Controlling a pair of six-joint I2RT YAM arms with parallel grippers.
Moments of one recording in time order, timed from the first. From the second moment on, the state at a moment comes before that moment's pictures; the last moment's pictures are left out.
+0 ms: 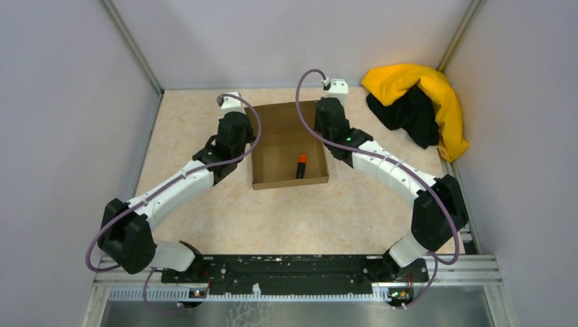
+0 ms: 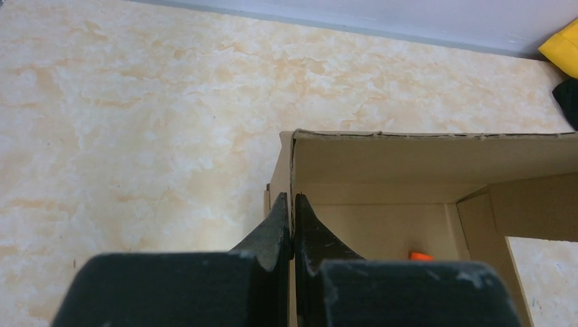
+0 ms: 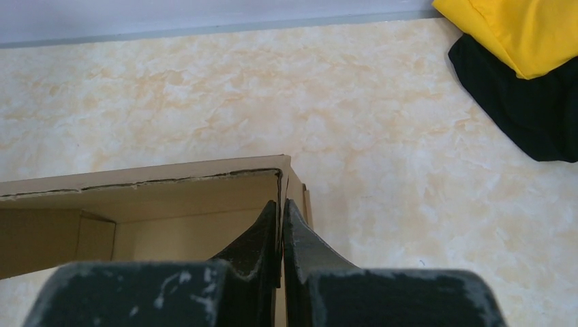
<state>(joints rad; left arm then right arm) -0.61 1.40 1.06 0.00 -0.58 -0.36 0.63 1.55 1.26 -0.10 0.53 0.33</state>
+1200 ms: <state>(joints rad) -0.73 1.16 0.60 0.10 -0.62 -0.42 0.84 1.39 0.82 0.02 0.63 0.31</state>
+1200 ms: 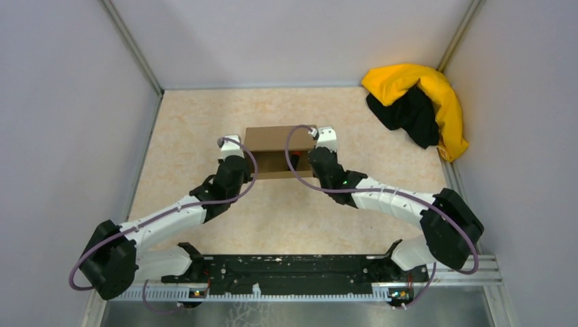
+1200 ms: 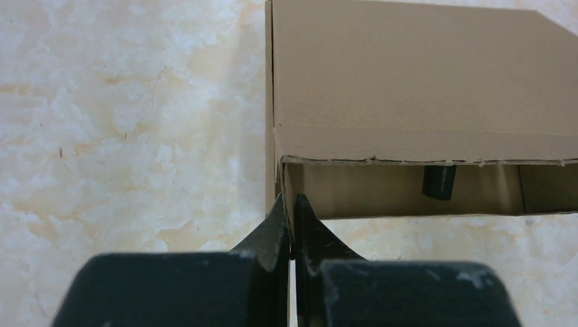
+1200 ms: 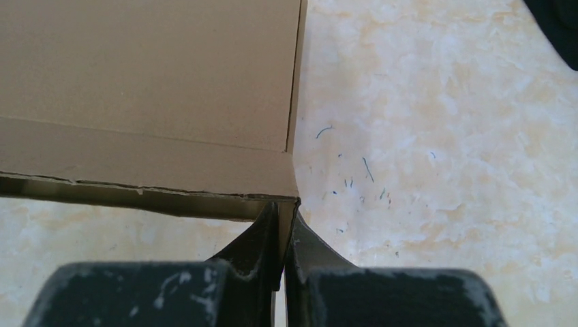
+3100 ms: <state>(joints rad) -0.69 1.21 1.17 -0.44 -0.36 -0.48 0.67 1.48 1.21 -0.27 0.09 0.25</state>
